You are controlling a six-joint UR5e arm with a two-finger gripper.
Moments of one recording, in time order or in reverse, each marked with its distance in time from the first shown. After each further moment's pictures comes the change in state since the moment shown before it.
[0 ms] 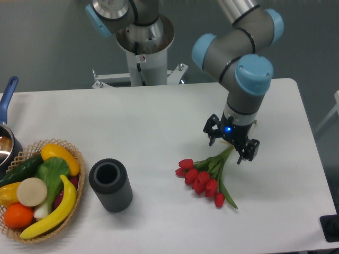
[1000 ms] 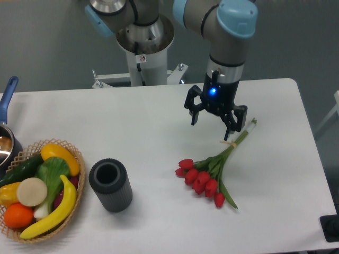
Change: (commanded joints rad) arm -0.011 0.204 -0.023 -0.041 -0.101 -0.124
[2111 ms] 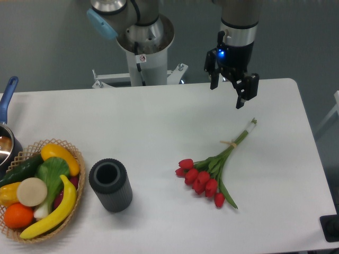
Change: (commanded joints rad) arm 0.098 0.208 -0.055 -0.152 0.014 0.335
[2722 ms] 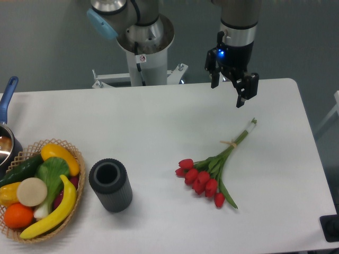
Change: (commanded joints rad) arm 0.002 0.006 -0.003 -0.003 0.054 0.125
